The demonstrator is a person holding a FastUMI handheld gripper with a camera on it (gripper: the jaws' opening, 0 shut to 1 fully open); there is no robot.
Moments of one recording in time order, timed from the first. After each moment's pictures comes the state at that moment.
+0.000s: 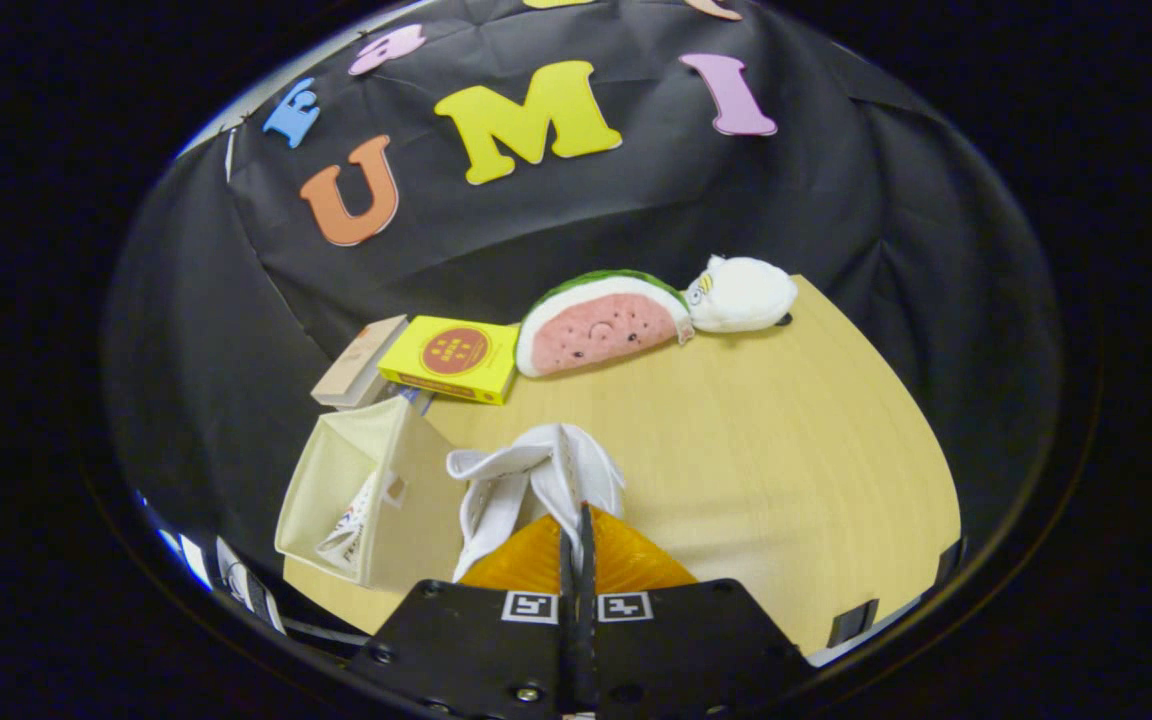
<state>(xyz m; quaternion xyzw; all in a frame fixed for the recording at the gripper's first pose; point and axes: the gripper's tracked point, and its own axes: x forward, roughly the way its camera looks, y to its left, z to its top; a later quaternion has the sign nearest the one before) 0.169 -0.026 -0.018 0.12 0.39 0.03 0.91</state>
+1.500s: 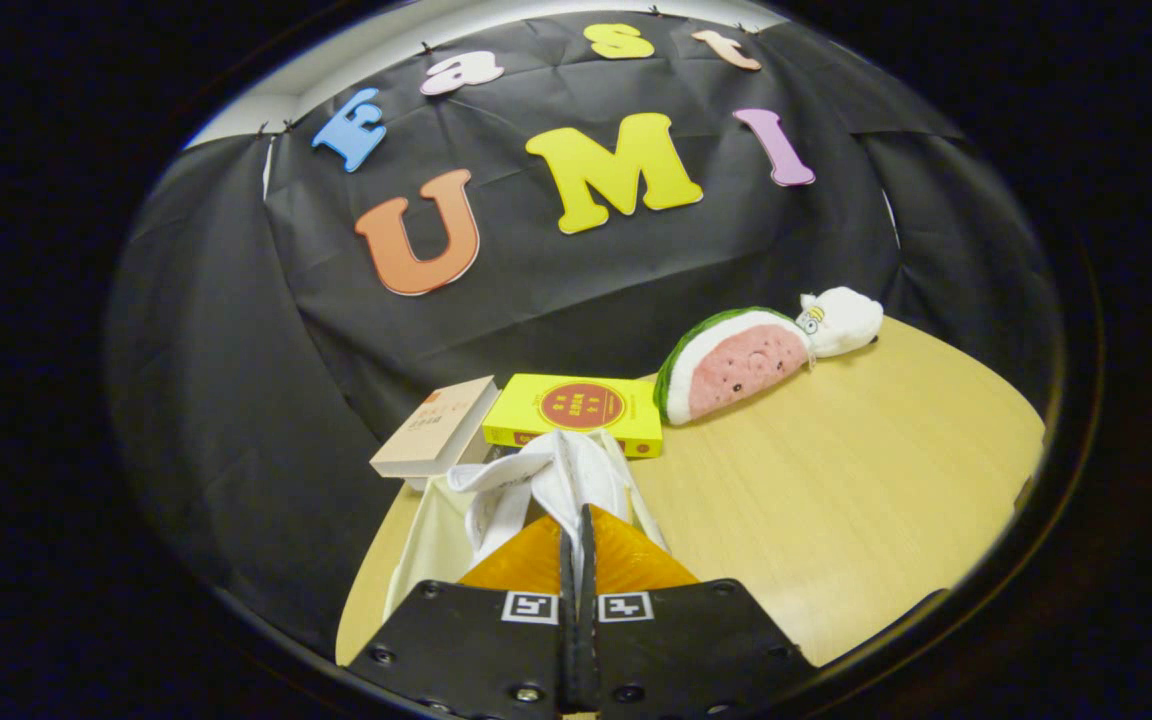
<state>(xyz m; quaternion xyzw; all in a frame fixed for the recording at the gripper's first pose) 0.216 0.216 -0.054 0.16 0.24 0.00 0.96</state>
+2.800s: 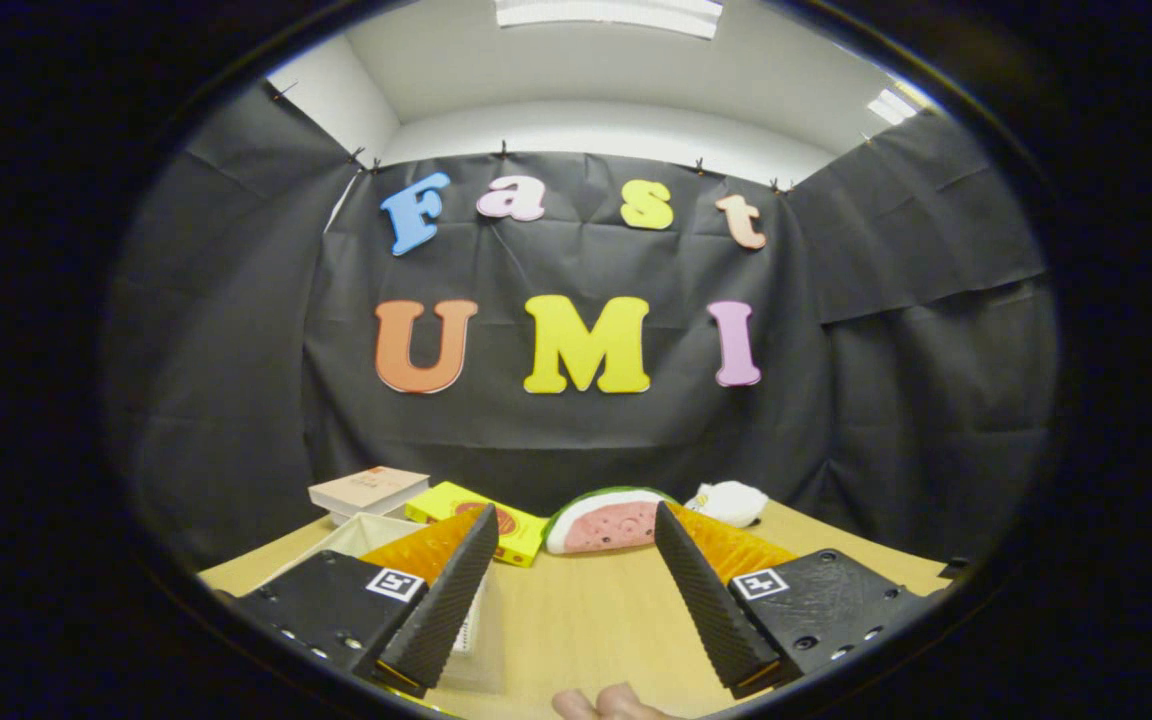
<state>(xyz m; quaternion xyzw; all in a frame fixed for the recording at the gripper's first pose) 0.092 0.071 0.044 0.00 -0.02 -0.08 1.00</state>
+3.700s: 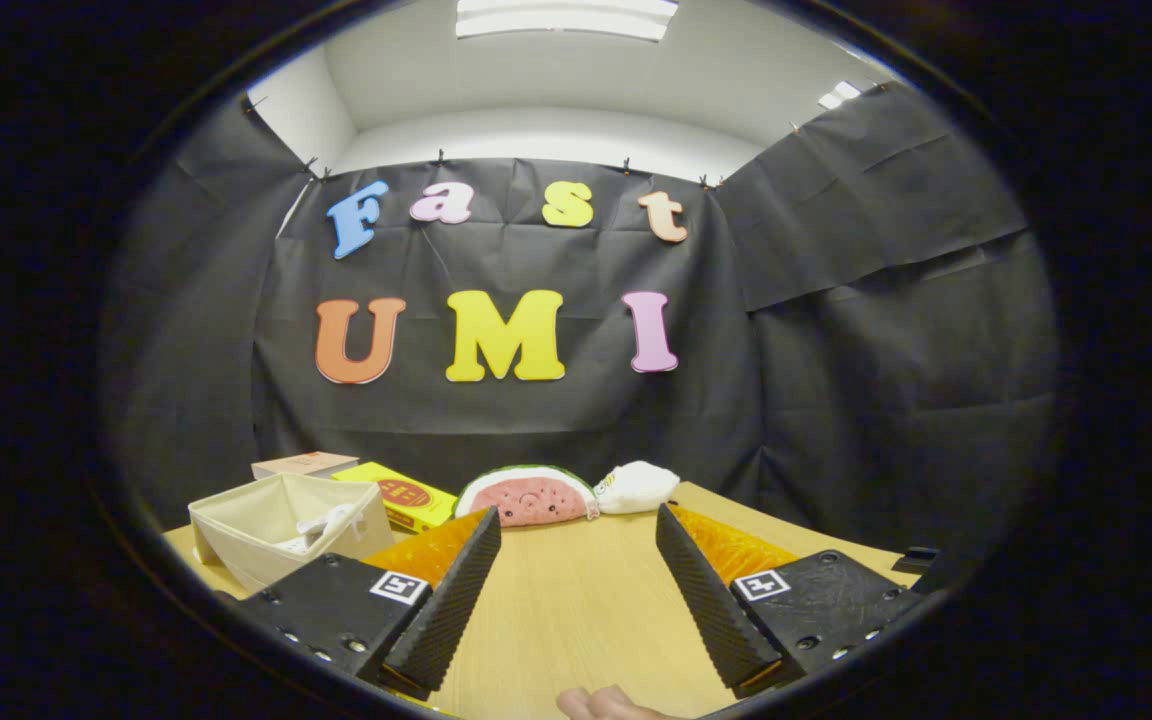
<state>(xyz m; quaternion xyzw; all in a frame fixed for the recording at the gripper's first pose) 0.038 -0.049 -0.021 0.03 -0.02 -0.12 0.99</state>
